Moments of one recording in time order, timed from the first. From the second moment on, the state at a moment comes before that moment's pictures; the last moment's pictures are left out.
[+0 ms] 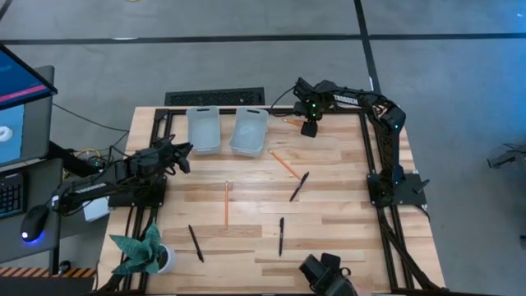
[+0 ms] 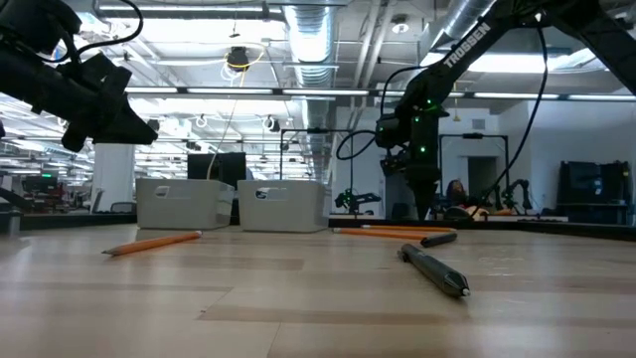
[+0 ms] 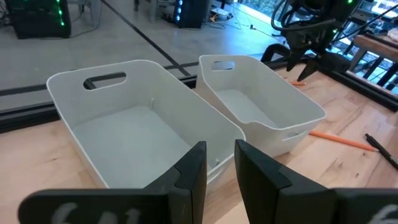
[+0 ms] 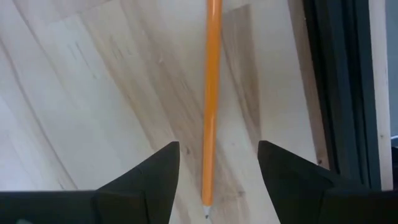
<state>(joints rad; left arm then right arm) 0.30 0.07 0.16 -0.41 -0.48 -0.43 -0.79 2.04 1.47 -0.93 0.00 -0.52</state>
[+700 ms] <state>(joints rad) 0.30 0.07 0.16 -0.41 -0.51 -0.43 -0.79 2.03 1.44 -0.88 0.00 -0.52</state>
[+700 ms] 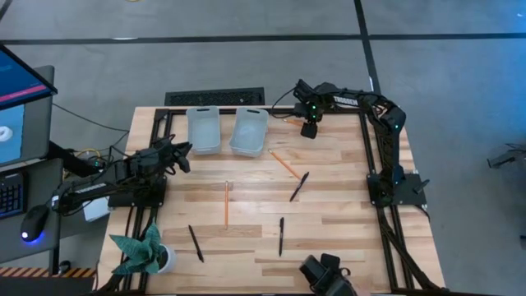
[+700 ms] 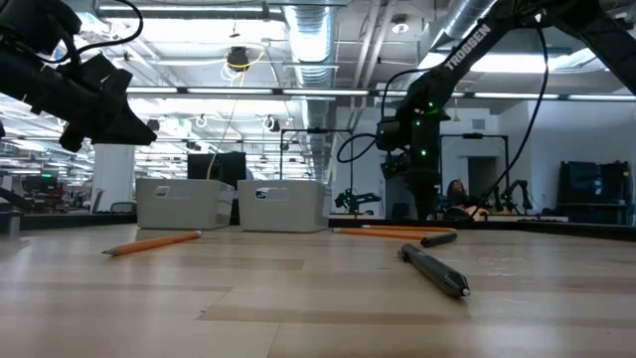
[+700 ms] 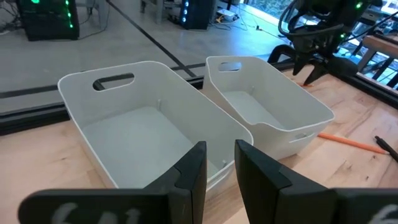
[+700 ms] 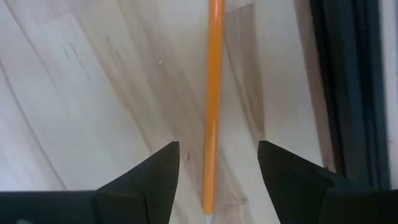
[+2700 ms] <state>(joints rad) 0.30 0.07 0.16 -0.41 -0.51 -0.44 -0.80 2.09 1.46 -0.89 -0.05 -0.47</state>
